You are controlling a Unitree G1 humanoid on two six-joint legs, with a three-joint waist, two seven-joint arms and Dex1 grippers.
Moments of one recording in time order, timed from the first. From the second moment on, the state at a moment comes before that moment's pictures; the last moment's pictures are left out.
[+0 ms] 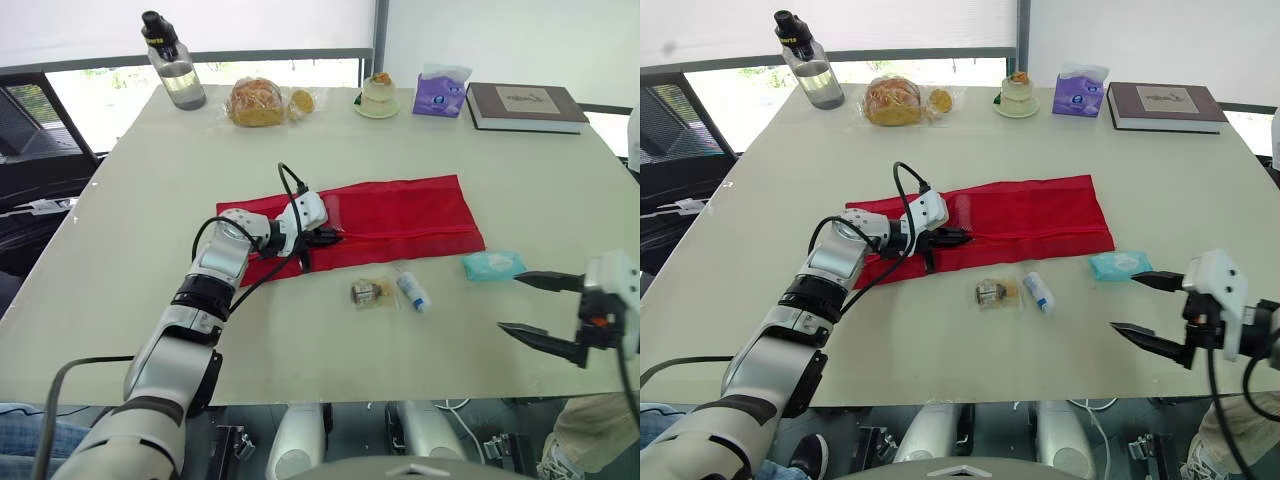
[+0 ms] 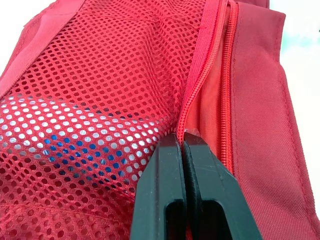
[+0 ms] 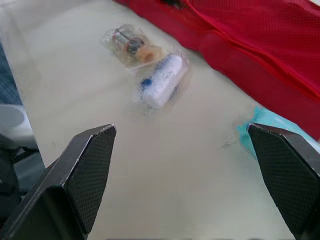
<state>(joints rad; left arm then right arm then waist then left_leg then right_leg) -0.77 0.48 -0.24 0.60 -0.02 0.08 -1.10 0.22 -0.81 -0.38 -0.62 0.55 0.60 1.01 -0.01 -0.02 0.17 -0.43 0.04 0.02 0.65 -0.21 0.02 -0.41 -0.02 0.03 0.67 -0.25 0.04</state>
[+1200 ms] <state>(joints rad) -0.74 0.36 -0.24 0.46 0.00 0.12 -1.06 -0.21 -0.50 0.11 -0.61 0.37 1.03 0.42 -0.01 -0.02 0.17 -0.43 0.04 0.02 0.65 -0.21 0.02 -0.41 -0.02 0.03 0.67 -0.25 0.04</state>
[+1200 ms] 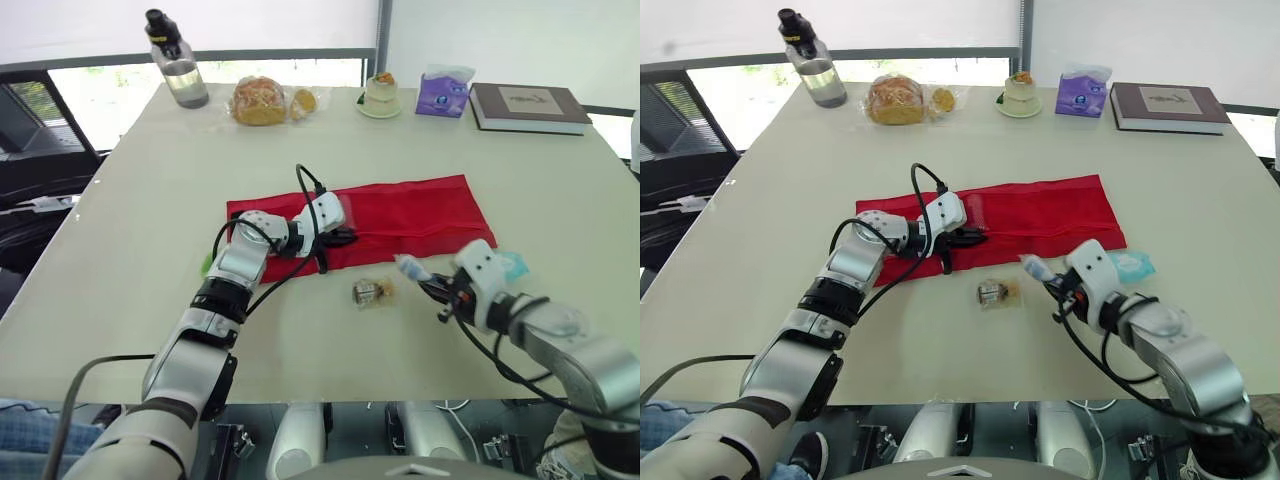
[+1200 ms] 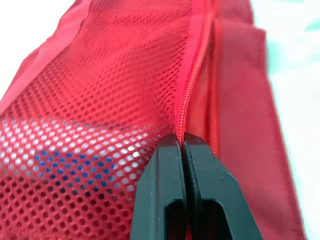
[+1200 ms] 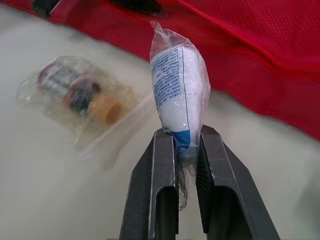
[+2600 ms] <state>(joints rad) -0.67 0.32 -0.26 0.33 -0.03 0.21 -1.04 -0.27 -0.36 0.14 -0.50 0.30 1.04 0.36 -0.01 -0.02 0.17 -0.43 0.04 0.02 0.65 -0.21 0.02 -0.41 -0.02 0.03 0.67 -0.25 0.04</state>
